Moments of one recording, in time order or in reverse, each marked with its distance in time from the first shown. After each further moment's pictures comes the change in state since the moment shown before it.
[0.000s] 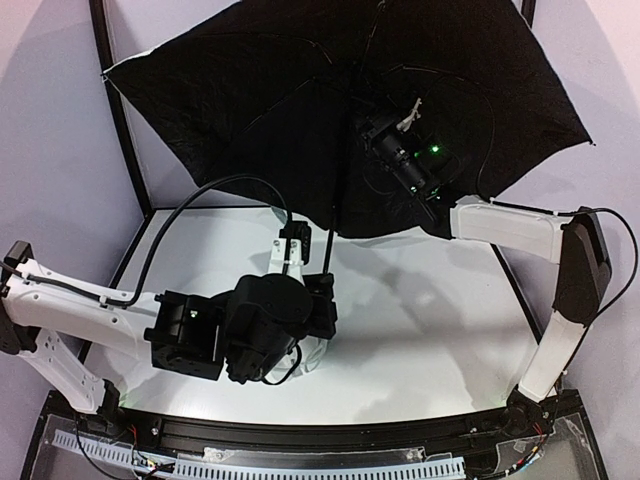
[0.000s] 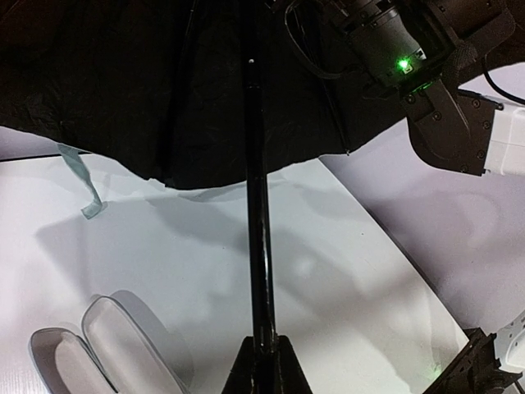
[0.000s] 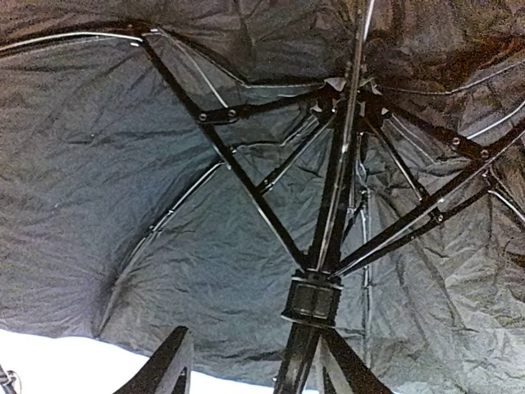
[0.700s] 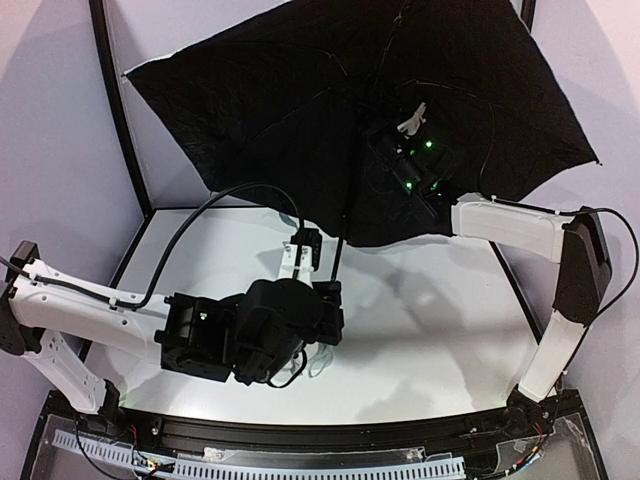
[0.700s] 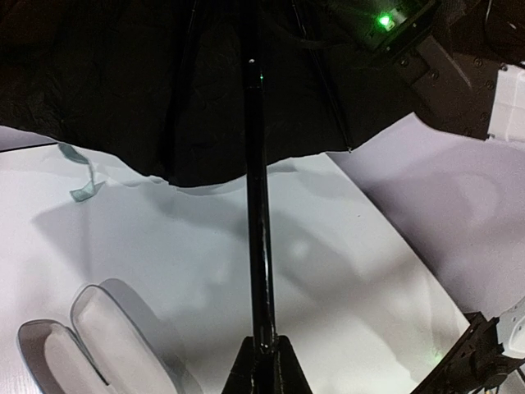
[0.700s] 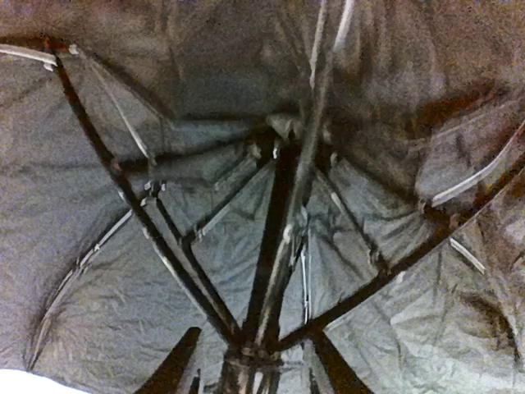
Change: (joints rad) left arm 0.005 0.035 0.014 -0.014 0.049 -0.014; right arm -0.007 0.000 0.018 -0.141 0.207 -0.093
